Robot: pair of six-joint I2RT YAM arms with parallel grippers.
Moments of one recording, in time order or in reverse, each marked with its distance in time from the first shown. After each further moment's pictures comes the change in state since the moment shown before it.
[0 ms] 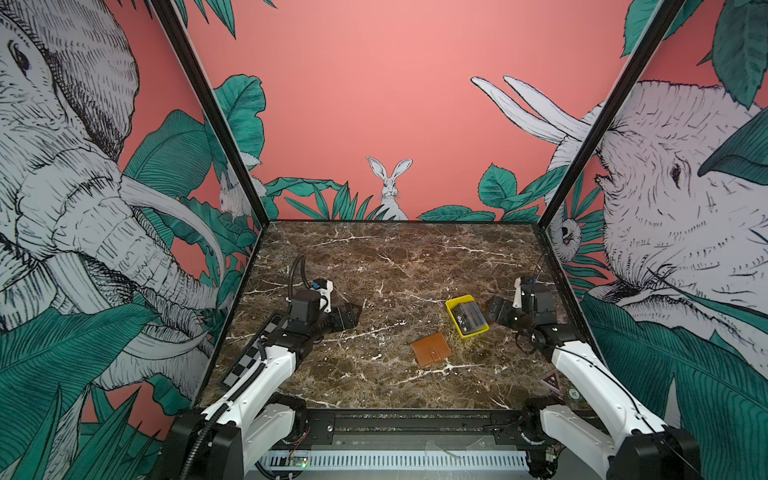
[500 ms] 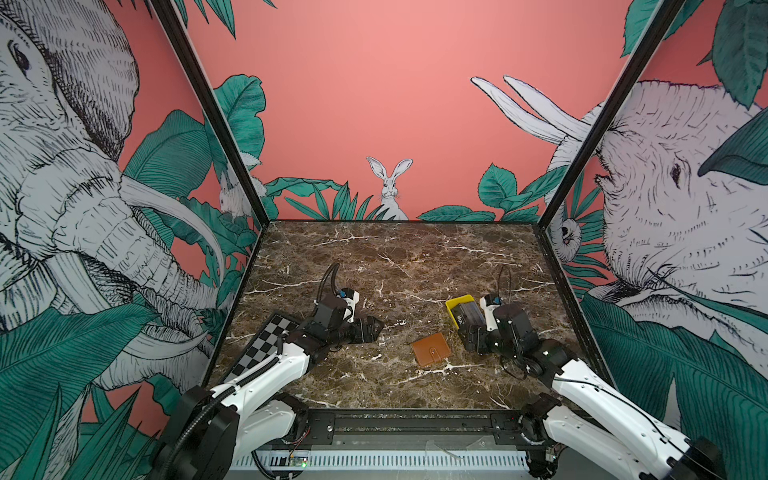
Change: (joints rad) left arm -0.250 0.105 -0.002 0.042 -0.020 -0.094; right arm 0.418 -0.154 -0.057 -0.113 0.025 0.061
